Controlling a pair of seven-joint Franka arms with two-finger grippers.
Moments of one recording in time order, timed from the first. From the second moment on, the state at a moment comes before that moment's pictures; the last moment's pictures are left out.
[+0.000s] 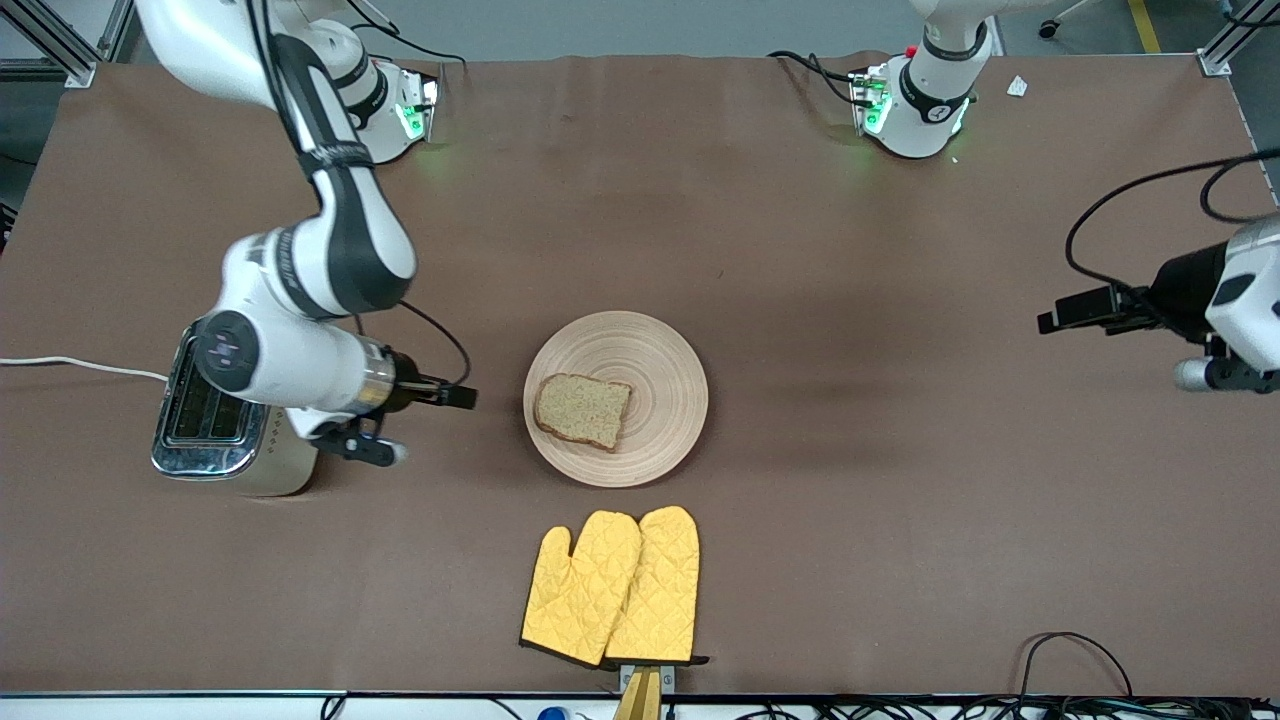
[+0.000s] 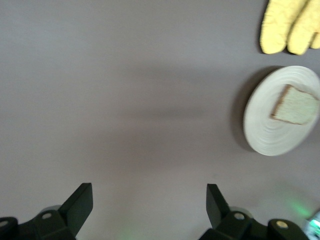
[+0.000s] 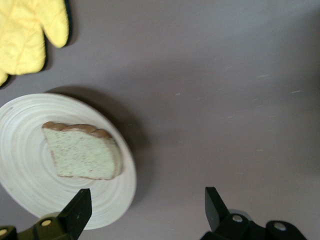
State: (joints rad) left arm 0.17 0.26 -0.15 -1.46 -0.31 1.53 -0.02; right arm 0.50 0.42 -0.28 -1.60 0.34 1.88 0.36
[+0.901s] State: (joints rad) left arm 0.05 0.73 -0.24 -1.47 -0.81 1.87 0.37; right arm 0.24 0.06 -0.34 -1.72 0.12 1.80 -0.09
